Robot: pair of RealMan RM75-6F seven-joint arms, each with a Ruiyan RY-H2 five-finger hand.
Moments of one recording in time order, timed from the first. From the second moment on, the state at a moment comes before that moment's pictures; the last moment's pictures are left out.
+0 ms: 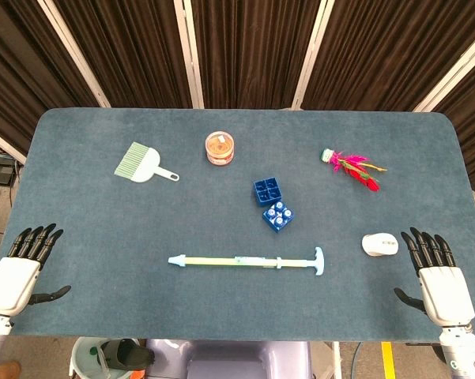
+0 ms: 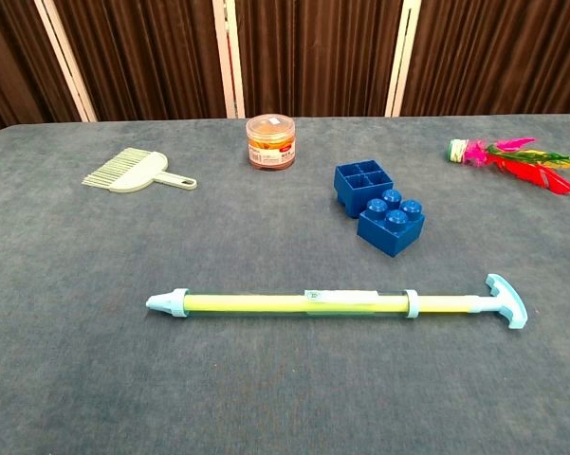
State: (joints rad) left arm -0.13 -1.17 0.04 -1.56 1.62 1.45 0.07; right arm 0.07 -1.16 0.03 -1.63 -1.59 1.53 -0.16
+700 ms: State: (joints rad) left arm -0.25 -1.44 -0.02 -1.47 1.68 1.38 0.15; right arm 0.07 -1.10 0.05 -1.65 -1.58 1.52 -0.04
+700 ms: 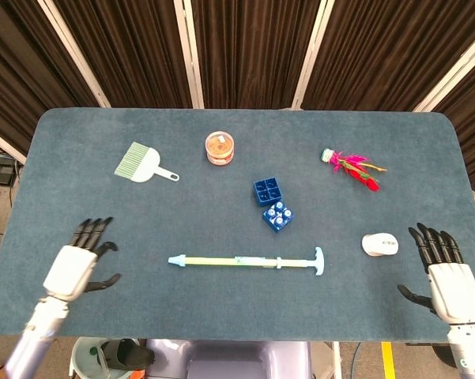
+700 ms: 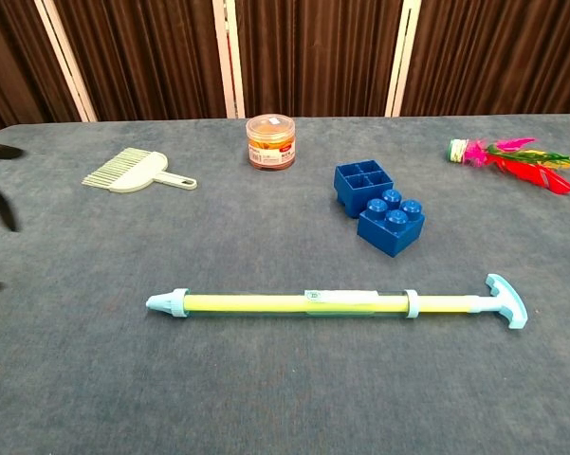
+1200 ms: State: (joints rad) left arm -0.40 -1.75 -0.07 -1.26 1.65 1.25 0.19; right arm 0.05 -1.04 0.06 -1.67 -1.56 1.55 0.04
